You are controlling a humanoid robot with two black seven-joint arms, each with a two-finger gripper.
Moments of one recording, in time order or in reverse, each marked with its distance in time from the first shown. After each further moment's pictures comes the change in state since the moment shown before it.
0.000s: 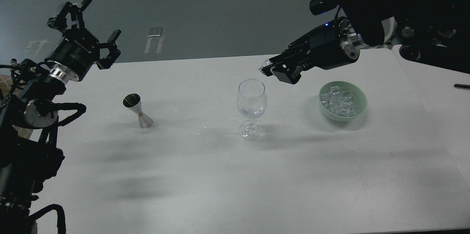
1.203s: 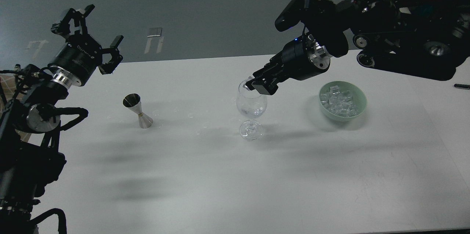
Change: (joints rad) left arm 0.022 -0.005 0.000 -0.003 0.000 -0.003 0.000; right arm -0.023 0.180 -0.065 -0.140 0.089 -0.011 -0.007
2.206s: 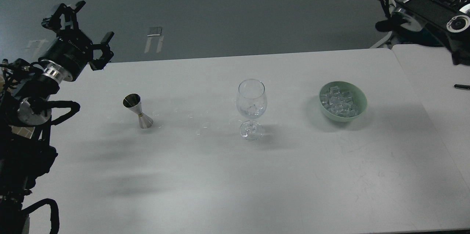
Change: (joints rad) left arm -0.105 0.050 0.055 0.163 0.002 -0.002 -0.009; right arm -0.505 0.026 0.792 -0.491 0.664 -0.222 -0.008
